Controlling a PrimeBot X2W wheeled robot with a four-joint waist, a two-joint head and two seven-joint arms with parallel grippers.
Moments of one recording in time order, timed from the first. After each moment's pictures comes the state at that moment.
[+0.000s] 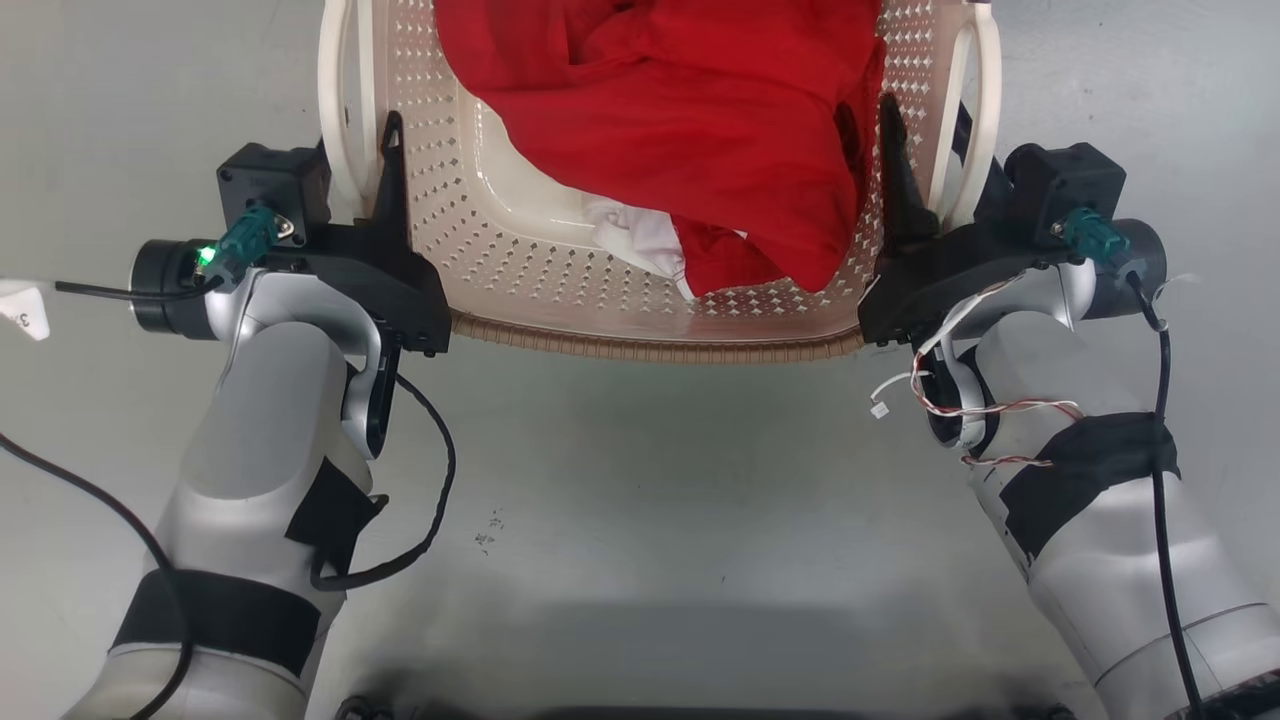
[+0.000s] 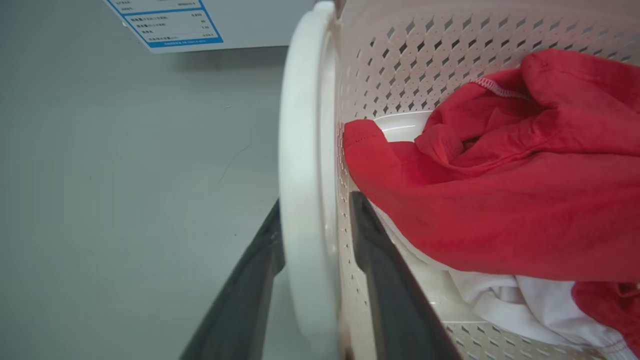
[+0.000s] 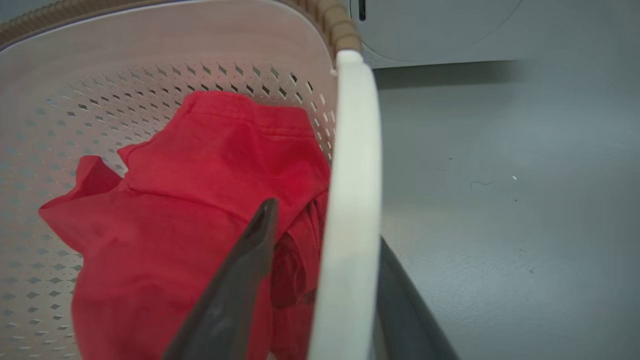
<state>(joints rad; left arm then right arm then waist) -1.02 0.03 -0.18 0.98 -0.25 0.00 -0.25 -1.01 -0.07 0.48 0.82 0.43 -0.12 -0.27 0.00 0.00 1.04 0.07</state>
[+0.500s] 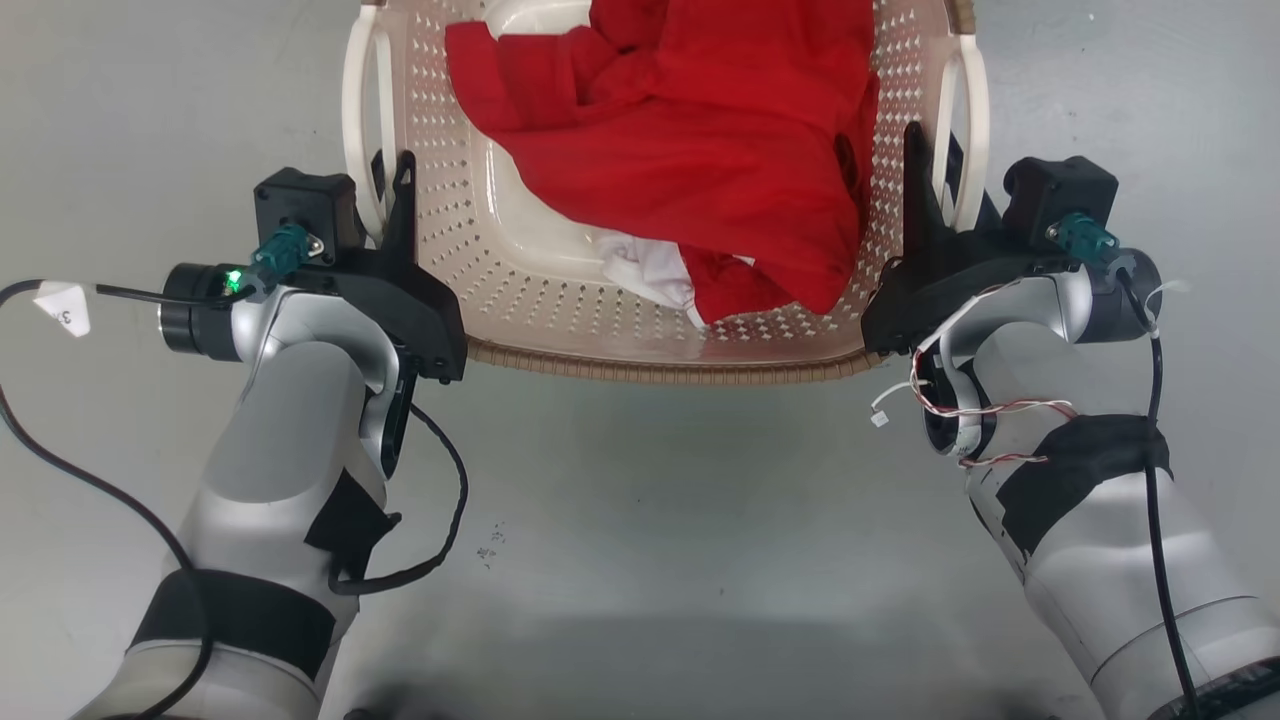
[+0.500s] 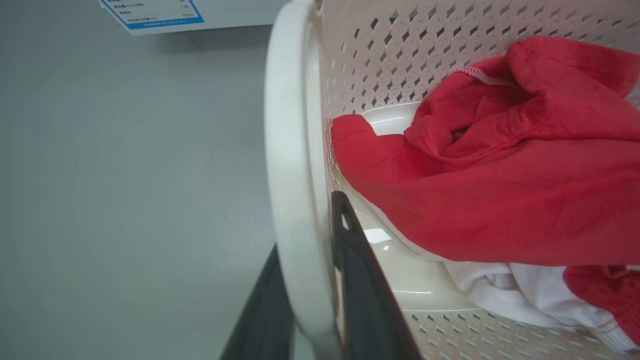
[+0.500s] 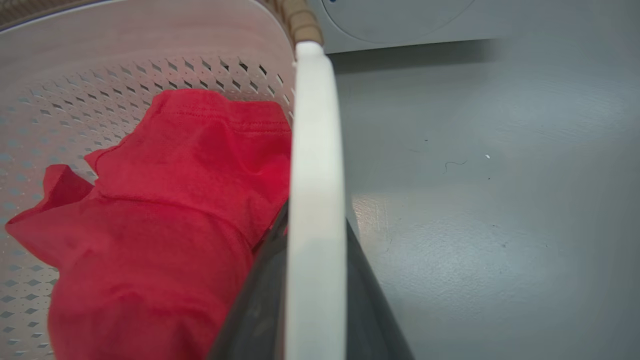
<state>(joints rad) -1.04 0.02 -0.21 1.09 -0.25 -0.02 -0.25 -1.04 -0.07 0.52 0.93 0.51 -0.13 -0.26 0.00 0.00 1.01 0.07</state>
